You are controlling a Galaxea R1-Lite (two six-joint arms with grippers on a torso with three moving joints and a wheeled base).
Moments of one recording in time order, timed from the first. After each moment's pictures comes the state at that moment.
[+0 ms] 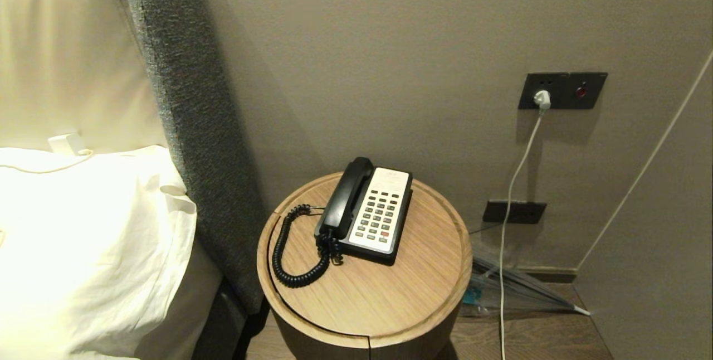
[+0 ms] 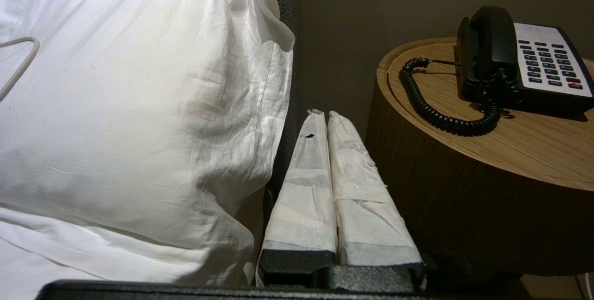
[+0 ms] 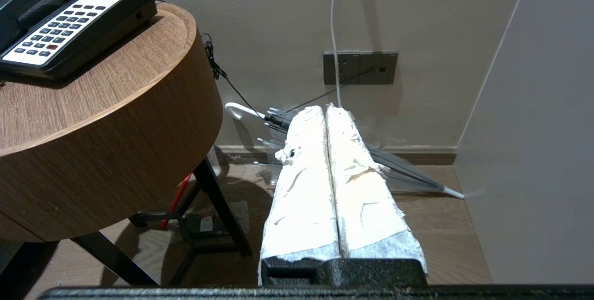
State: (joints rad) left arm -0.01 0.00 0.00 -0.09 0.01 -0.01; right arm -0.01 0.01 0.00 0.00 0.00 0.03
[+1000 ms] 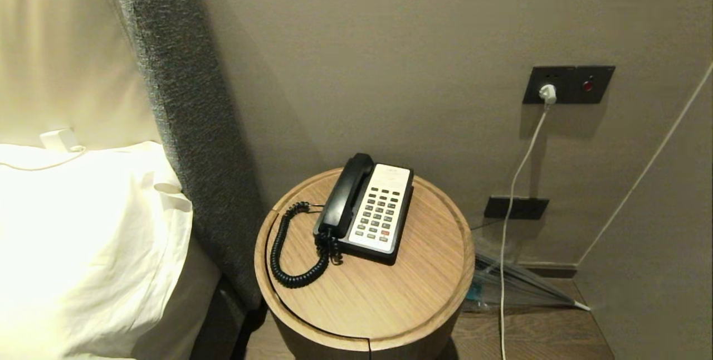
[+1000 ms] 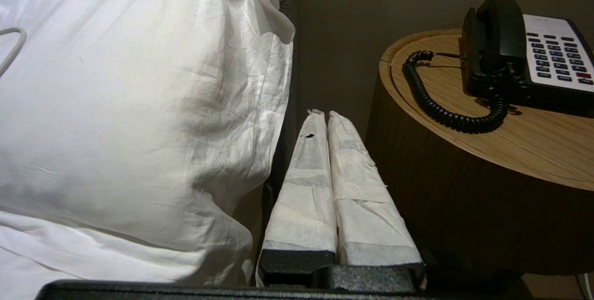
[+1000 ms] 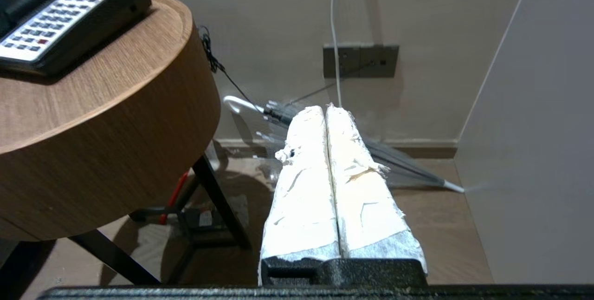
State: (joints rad) left arm -0.01 0.00 0.00 -0.09 0.01 -0.01; right arm -0.01 0.01 0.00 0.00 0.00 0.03
